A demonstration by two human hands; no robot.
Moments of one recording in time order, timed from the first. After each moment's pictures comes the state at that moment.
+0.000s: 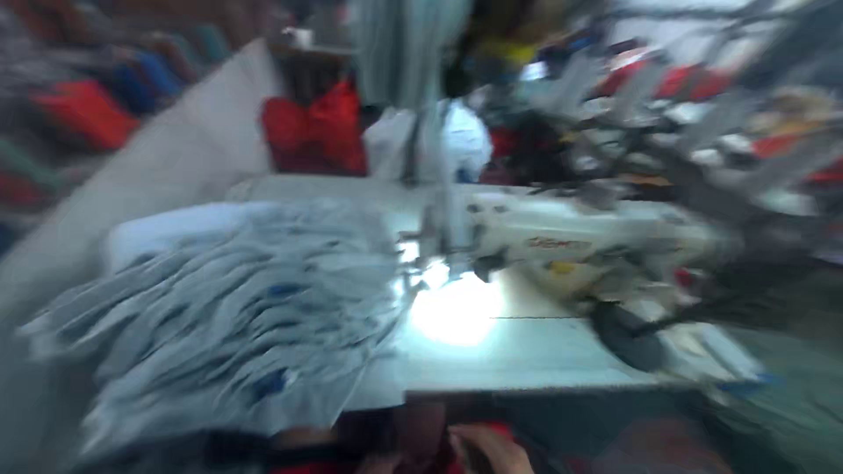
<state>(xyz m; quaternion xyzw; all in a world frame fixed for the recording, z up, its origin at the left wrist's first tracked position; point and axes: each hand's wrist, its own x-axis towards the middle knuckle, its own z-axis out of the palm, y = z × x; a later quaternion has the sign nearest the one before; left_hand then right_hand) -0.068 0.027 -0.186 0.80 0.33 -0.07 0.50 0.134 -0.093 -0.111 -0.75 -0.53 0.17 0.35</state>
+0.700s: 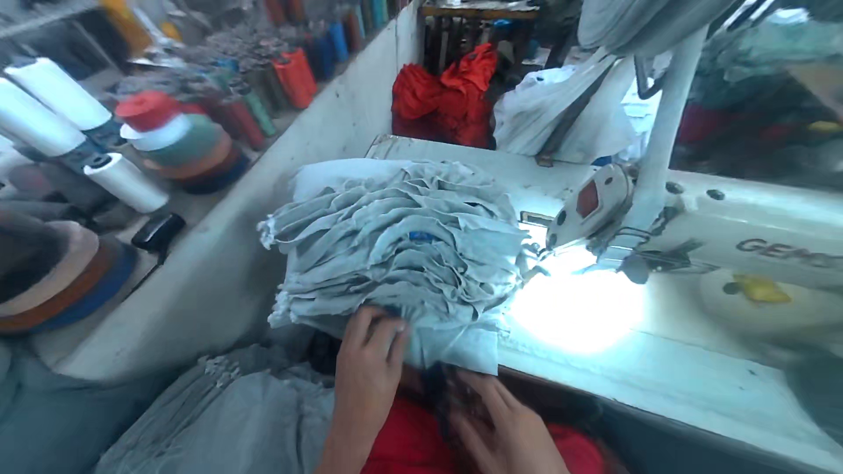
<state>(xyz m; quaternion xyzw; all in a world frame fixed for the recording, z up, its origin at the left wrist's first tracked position) -0.133 0.097 -0.061 0.77 0.51 0.38 0.07 0.062 -0.027 -0.073 -0.65 -0.67 0.21 0.29</state>
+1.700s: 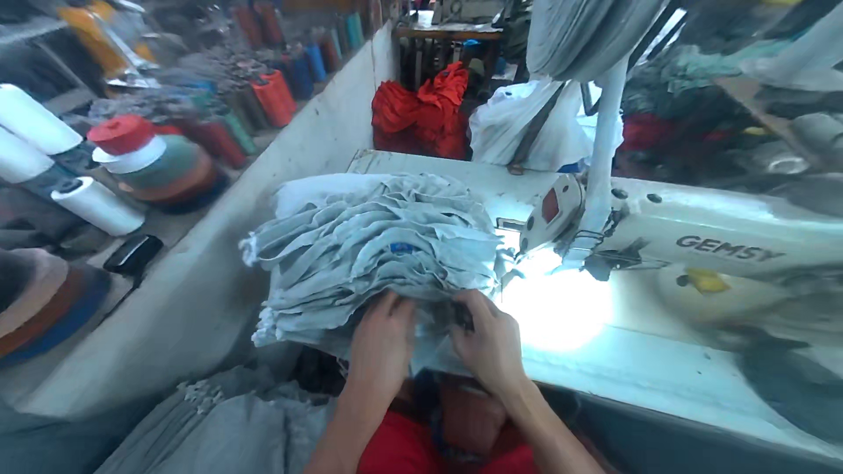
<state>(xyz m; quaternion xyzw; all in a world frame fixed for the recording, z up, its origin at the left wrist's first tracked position) -0.093 0.127 -0.034 0.83 0.48 0.26 0.06 0.079 0.086 -0.054 -0.63 -0.65 -0.05 0.42</state>
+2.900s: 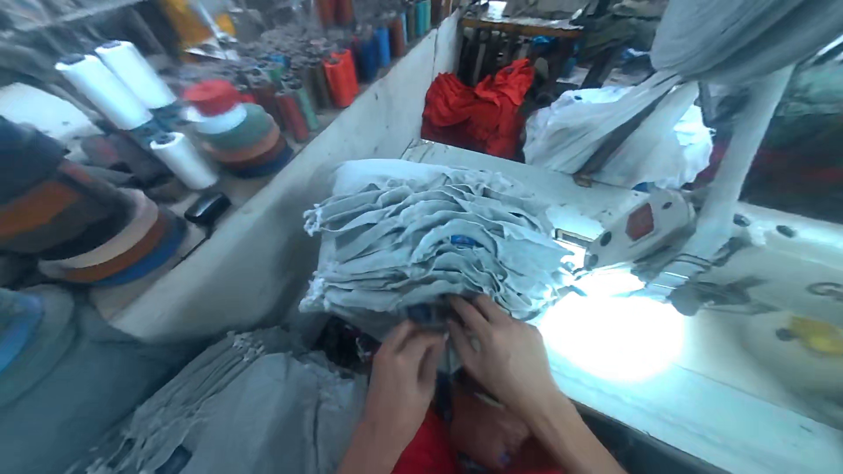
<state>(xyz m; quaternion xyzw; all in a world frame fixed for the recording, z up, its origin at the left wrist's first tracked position) -0.136 0.077 -0.062 0.74 0.51 0.40 0.17 0.036 0.094 -0.034 -0.59 -0.76 -0.08 0.27</state>
